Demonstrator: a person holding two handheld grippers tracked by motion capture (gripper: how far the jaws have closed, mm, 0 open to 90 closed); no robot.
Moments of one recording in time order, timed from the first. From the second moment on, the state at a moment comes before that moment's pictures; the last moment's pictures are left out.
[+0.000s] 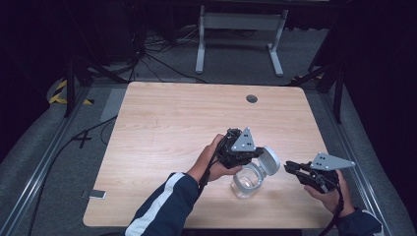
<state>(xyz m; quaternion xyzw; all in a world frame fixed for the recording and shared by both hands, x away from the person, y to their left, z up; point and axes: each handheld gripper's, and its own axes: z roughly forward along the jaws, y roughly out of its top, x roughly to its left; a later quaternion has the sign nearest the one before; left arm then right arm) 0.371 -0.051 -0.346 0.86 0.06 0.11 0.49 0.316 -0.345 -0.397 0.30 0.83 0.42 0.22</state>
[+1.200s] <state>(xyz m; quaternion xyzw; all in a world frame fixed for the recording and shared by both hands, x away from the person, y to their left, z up) 0.364 0.042 -0.366 0.87 0.14 0.18 0.45 0.316 -0.351 -0.403 0.29 0.82 0.44 0.22</state>
